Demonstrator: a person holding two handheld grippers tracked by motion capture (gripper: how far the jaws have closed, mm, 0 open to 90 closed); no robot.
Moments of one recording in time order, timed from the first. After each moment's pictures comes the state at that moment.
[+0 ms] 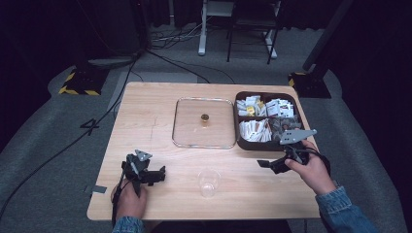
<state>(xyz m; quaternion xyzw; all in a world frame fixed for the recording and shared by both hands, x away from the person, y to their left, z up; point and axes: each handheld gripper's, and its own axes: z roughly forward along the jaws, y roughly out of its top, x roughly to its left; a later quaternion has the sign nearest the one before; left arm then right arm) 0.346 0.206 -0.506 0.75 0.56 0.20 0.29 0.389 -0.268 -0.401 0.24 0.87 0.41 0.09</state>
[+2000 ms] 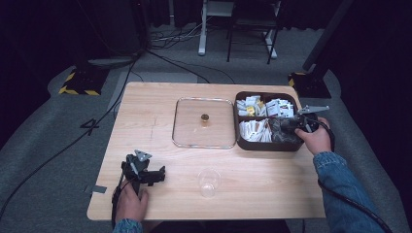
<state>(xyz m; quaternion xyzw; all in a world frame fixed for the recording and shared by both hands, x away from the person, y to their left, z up) 0.345 0.206 -0.506 0.75 0.56 0.20 0.29 0.507 -0.357 -0.442 0.43 0.81 0.35 0.18</state>
